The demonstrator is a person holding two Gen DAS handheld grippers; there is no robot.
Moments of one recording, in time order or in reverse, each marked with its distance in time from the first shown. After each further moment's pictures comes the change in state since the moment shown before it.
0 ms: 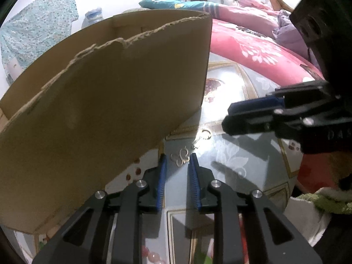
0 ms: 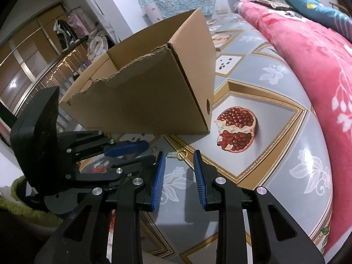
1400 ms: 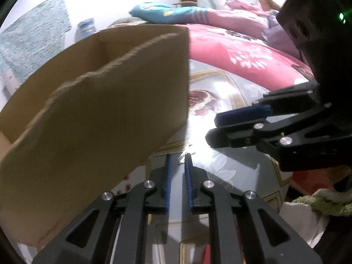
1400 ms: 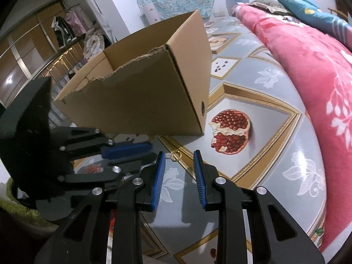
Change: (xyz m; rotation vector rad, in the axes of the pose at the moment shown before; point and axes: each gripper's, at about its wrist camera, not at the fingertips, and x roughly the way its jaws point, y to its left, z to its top) left arm 0.003 -0.018 0.009 0.063 -0.042 -0.015; right arm -0.003 0.002 -0.001 -0.020 -0.013 -0.053
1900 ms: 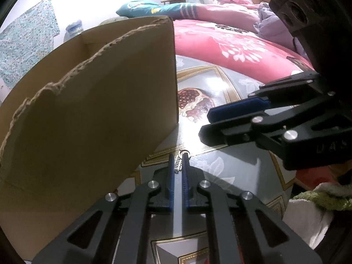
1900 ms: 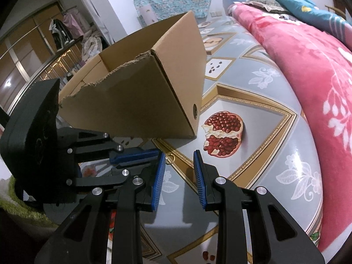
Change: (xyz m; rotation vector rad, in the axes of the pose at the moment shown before) left arm 0.007 0.001 0.001 0.050 0.012 -0.029; right arm 0.000 -0.008 0.003 0.012 -0.002 -0.004
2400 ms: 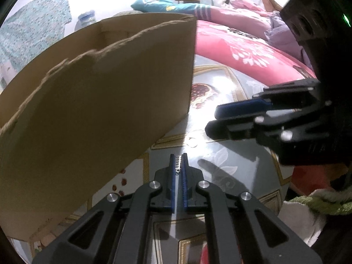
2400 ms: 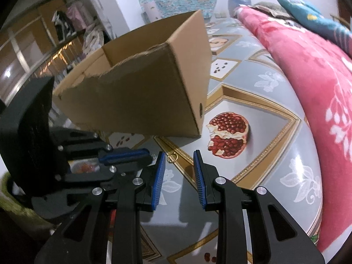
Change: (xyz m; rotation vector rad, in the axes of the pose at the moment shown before) left arm -0.010 0.012 -0.011 -0.108 0.011 0.004; right arm 0.007 0.014 -0.002 -0.078 0.010 -0.034
